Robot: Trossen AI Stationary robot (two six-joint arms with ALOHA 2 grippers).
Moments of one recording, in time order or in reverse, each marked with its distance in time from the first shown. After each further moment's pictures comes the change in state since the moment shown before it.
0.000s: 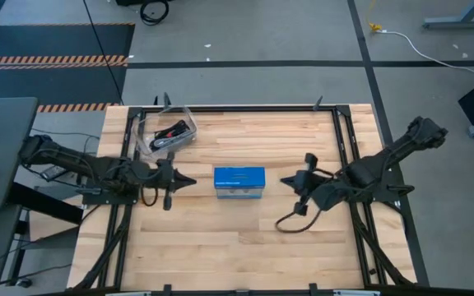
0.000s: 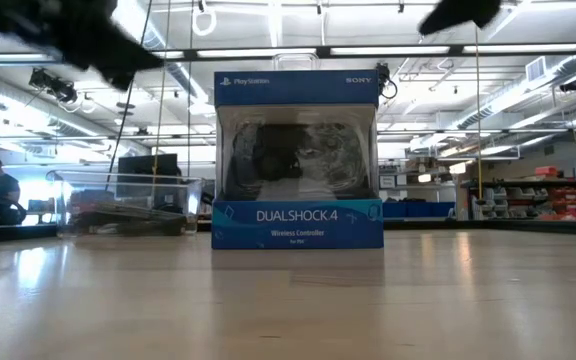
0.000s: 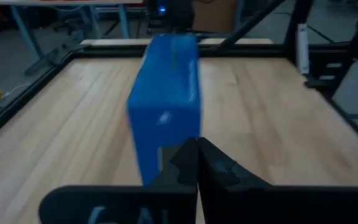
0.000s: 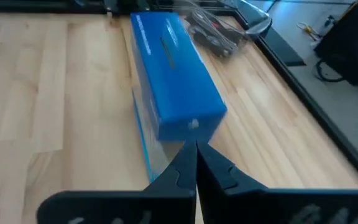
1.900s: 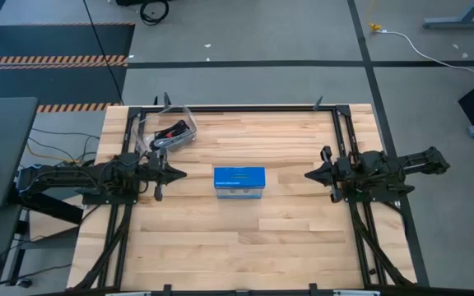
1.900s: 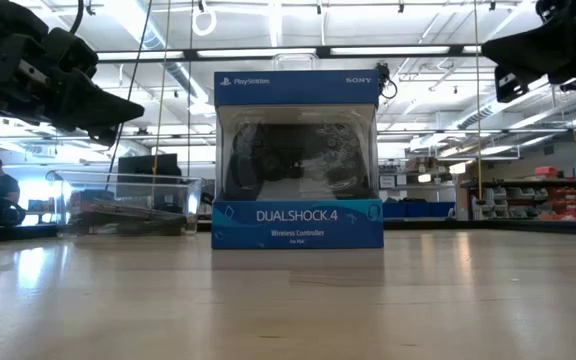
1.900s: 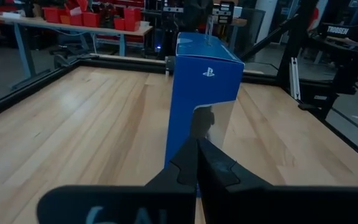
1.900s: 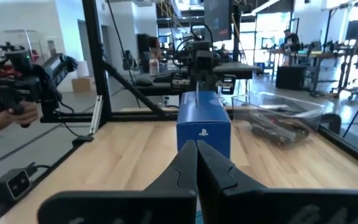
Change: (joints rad) left arm 0.362 -0.407 -0.413 0.193 0.379 -0.024; right arm -0.349 -1.107 -0.886 0.629 -0.641 -0.378
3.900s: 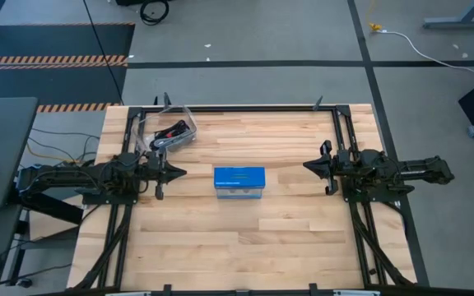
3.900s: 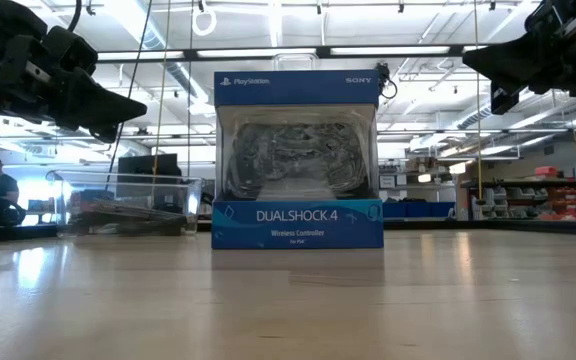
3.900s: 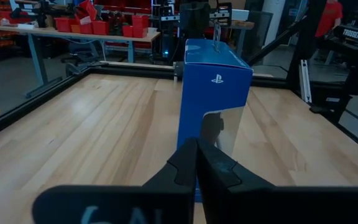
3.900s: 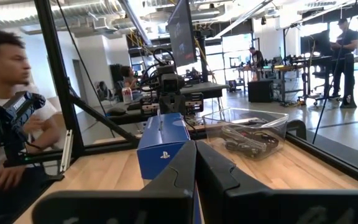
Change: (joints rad) left arm 0.000 0.003 -0.002 0.020 -0.037 0.027; right arm -0.156 0.003 -0.078 0.193 -0.015 0.073
